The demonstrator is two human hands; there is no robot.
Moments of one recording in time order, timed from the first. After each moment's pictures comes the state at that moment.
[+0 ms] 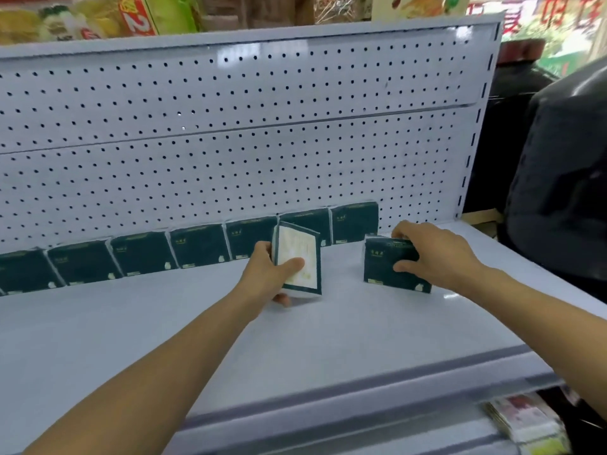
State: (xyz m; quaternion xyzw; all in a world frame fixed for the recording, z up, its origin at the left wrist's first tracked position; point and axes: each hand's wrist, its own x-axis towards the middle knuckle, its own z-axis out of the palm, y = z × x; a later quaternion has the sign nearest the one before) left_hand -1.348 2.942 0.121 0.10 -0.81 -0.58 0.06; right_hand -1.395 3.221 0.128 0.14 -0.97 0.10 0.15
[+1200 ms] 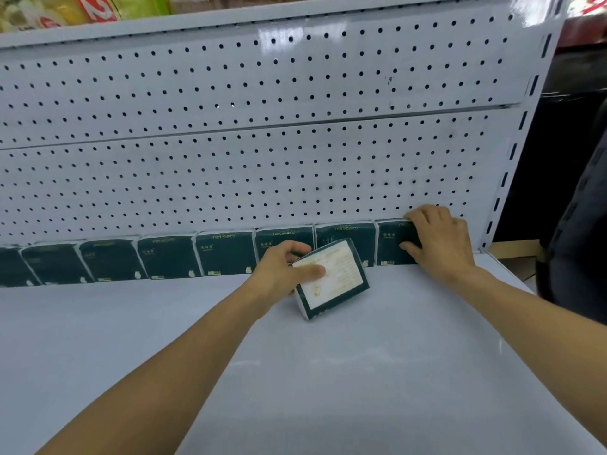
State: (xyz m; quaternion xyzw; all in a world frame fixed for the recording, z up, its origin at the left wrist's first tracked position) left_hand -1.441 3.007 0.127 0.08 -0.84 -0.53 0.06; right_hand -1.580 3.275 0.098 0.19 -0.92 0.09 0.32
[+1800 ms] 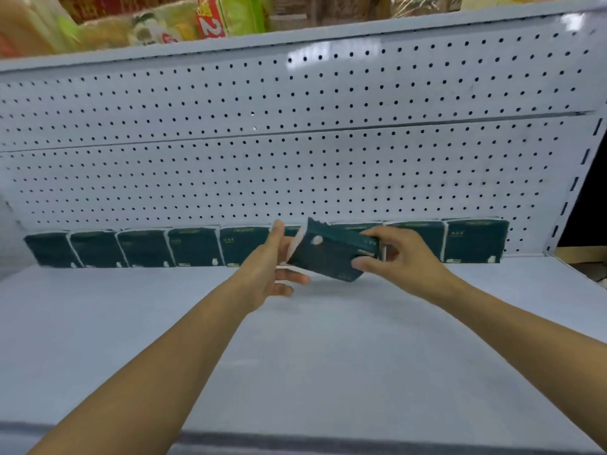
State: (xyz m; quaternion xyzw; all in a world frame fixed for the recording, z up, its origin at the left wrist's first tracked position) left_hand -1.360 2.890 0.144 0.14 -0.71 -0.69 0.05; right_hand -1.438 3.118 0.135 0.37 -0.80 0.47 0.08
